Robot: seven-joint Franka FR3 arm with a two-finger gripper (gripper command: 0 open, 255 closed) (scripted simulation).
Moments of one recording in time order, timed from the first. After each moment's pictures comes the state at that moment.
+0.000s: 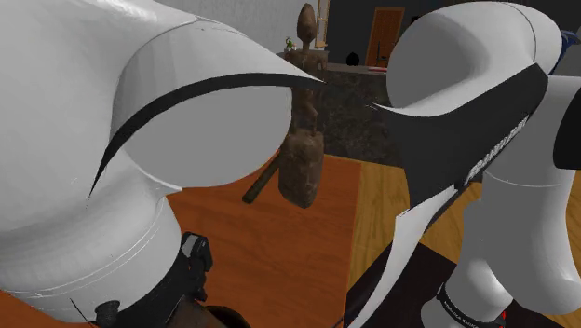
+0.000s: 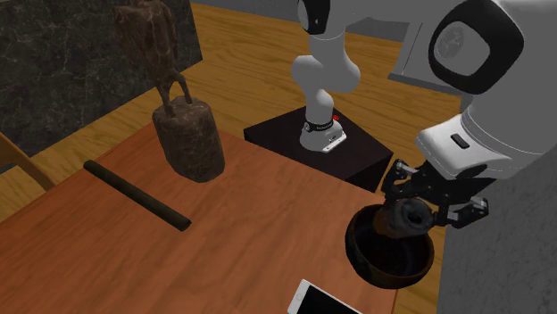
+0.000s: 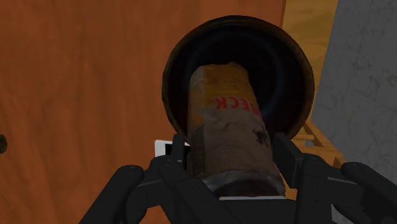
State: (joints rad) arm 0.62 0.34 0.70 -1.39 -0.35 1.56 0.78
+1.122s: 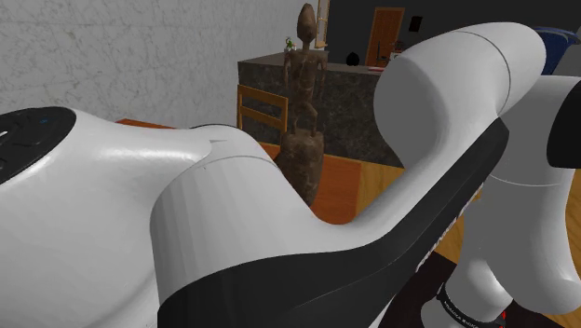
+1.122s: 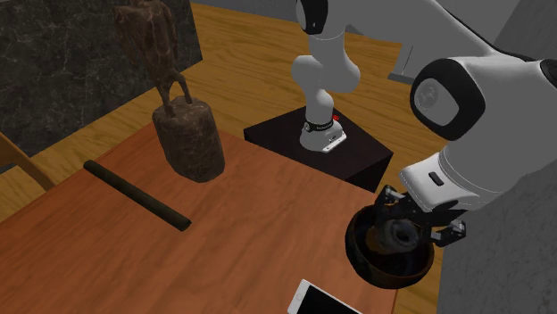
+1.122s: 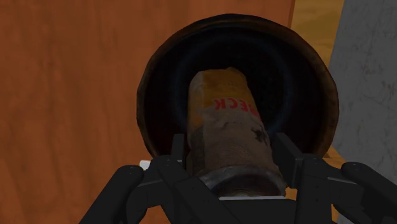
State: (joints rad) arm 0.60 0.34 0.69 -1.56 -0.36 1.73 0.82
